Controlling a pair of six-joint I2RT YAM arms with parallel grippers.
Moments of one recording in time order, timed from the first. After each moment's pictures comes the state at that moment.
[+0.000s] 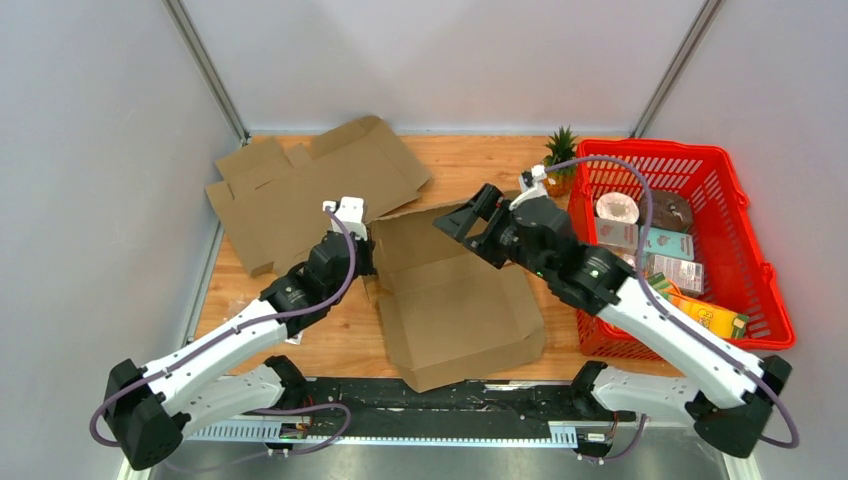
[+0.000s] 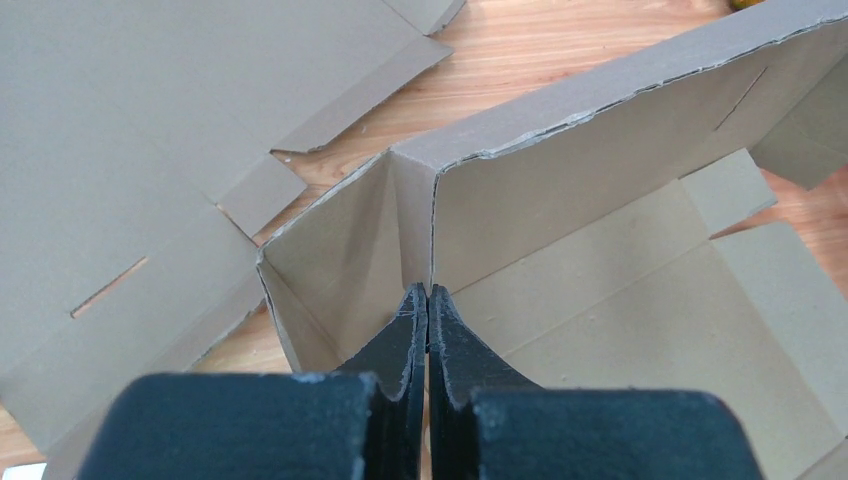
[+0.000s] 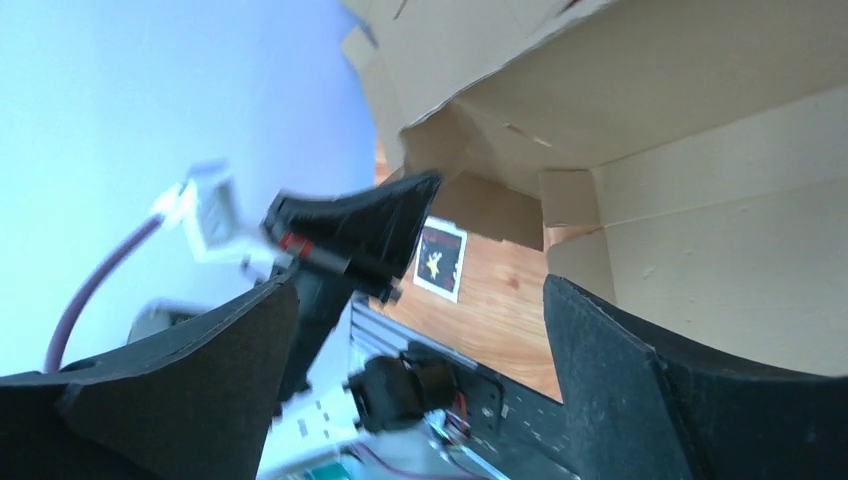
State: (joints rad) left arm -0.78 0.94 0.69 -0.15 -0.46 -0.33; right arm 0.86 1.05 1.16 -0.47 0.13 1.08
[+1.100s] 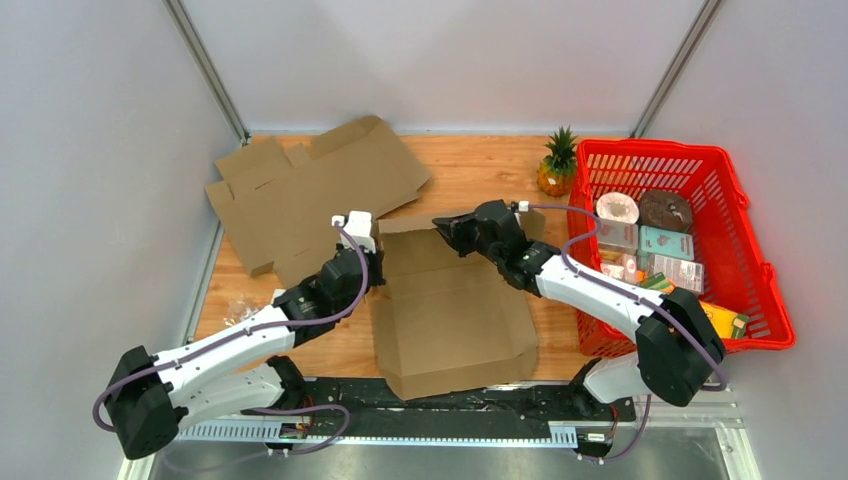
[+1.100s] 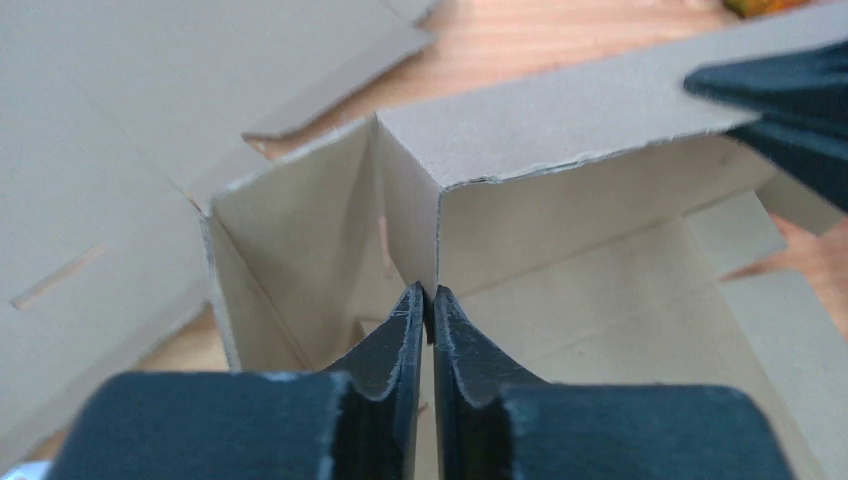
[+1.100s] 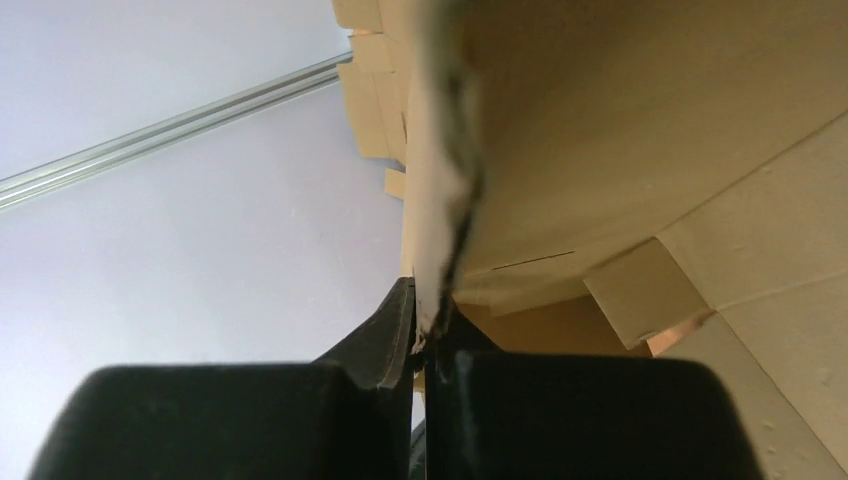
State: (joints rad) left arm -0.87 0.96 0.60 -0.02 -0.57 -0.38; right arm 0.74 1.40 0.93 -0.04 0.18 1.77
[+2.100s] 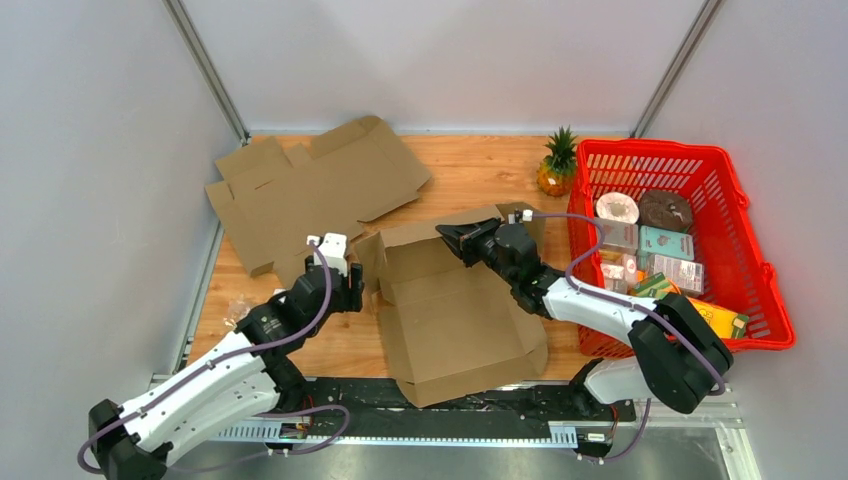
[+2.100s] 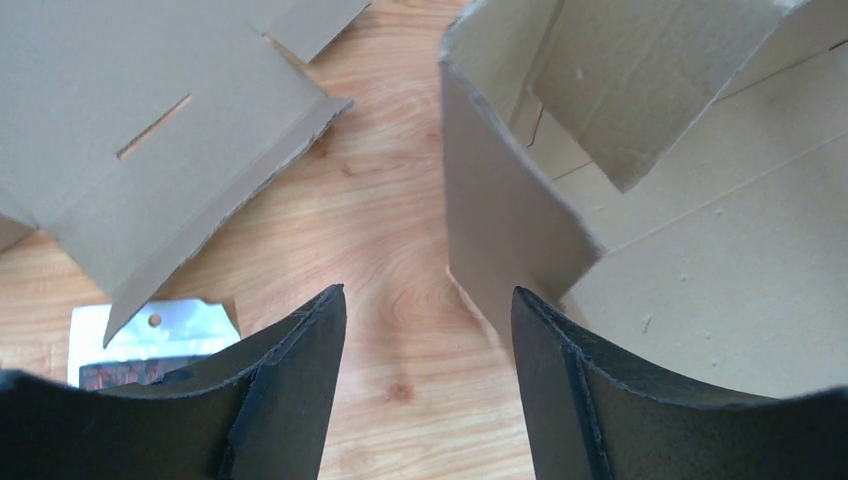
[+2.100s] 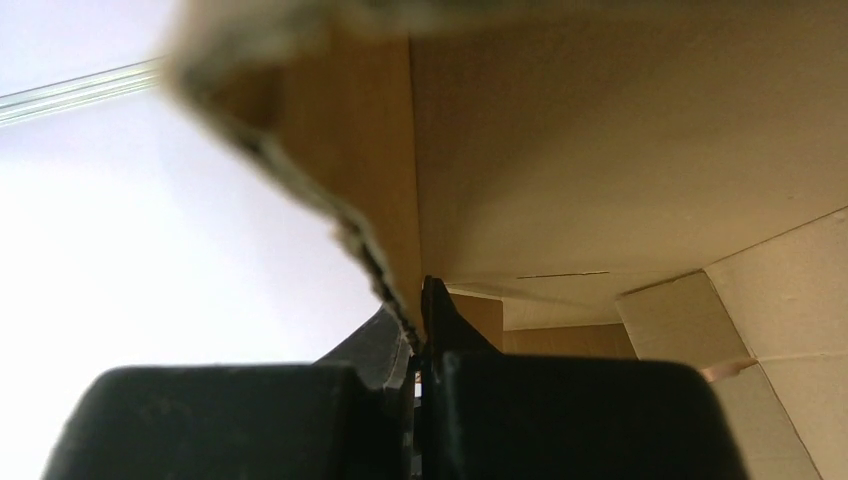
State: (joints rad) left arm -0.80 0.65 0.52 -0.49 -0.46 -0.40; right arm 0.70 1.35 0.62 0.49 0.07 1.72
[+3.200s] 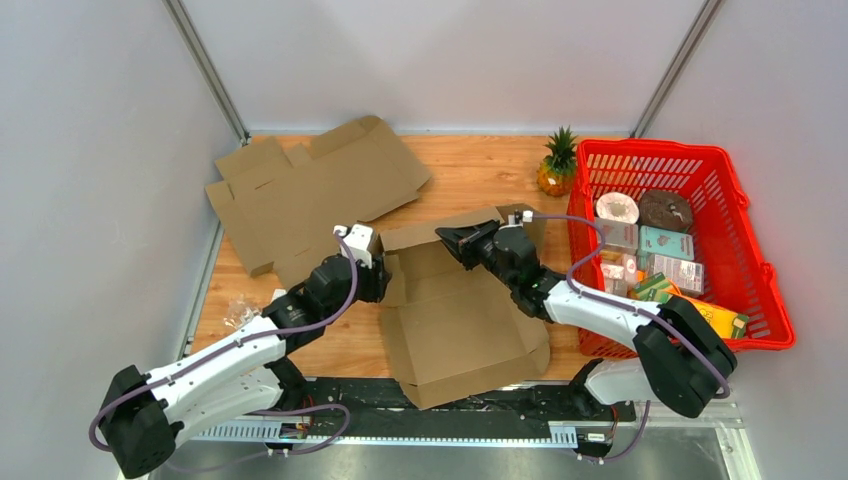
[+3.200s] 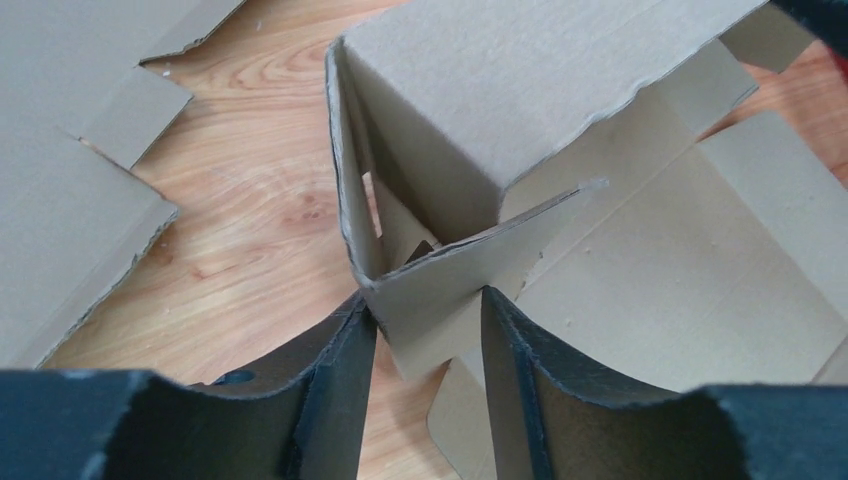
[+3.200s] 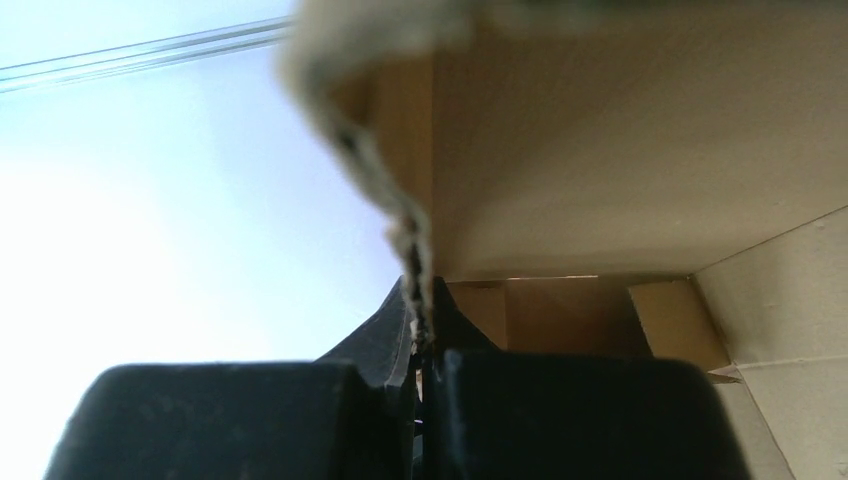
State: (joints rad) left arm -0.79 0.85 0.49 -0.09 -0.26 -0.33; right arm 0.72 1.34 0.61 0.49 0.08 1.68
